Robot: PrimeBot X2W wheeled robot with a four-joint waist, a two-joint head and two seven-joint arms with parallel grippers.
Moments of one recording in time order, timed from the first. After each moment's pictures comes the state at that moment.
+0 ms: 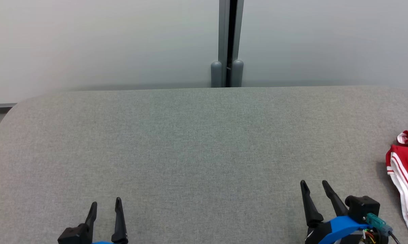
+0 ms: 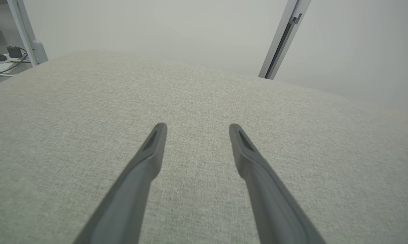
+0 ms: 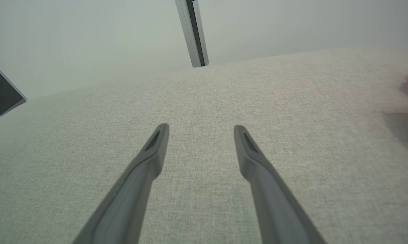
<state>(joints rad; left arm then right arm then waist) 0.02 0.05 -0.06 0.42 -0.27 -0.04 -0.26 -0.14 -0.05 0.04 0.55 0.24 0.13 -0.26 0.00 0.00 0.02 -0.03</state>
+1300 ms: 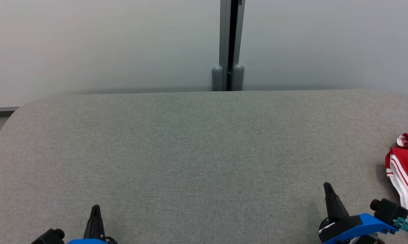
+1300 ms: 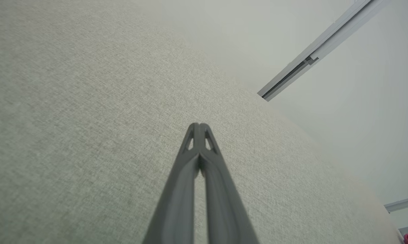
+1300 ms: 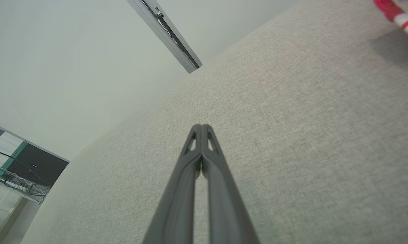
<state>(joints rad) 0.04 0.05 -0.01 0.39 -0.68 -0.07 -0.14 -0.10 -0.05 -0.01 0.48 0.65 0.13 -0.14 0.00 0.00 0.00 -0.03</state>
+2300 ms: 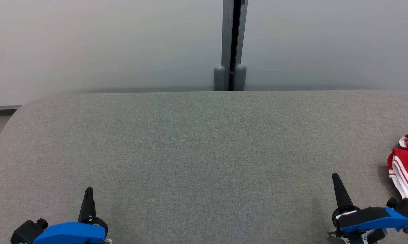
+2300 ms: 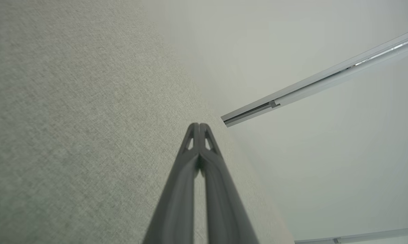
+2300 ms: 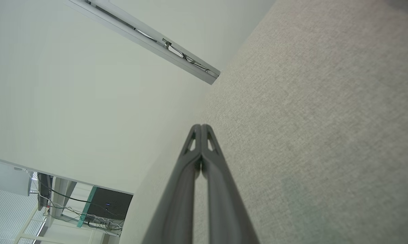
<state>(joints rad) -0.02 0.05 0.04 0.34 -1.05 -0.09 -0.04 -0.10 -0.05 -0.05 0.39 1.03 0.13 -0.04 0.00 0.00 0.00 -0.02</state>
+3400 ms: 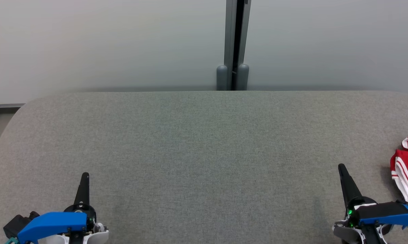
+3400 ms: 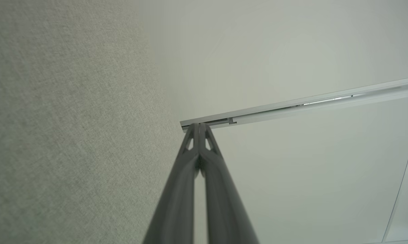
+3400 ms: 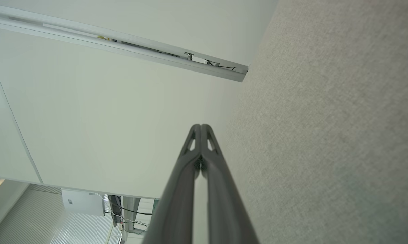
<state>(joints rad) -0.06 0.05 0.08 0.29 -1.36 -0.11 0.04 -0.10 -0.05 -0.09 0.31 1.35 0.13 0.04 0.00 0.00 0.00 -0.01</state>
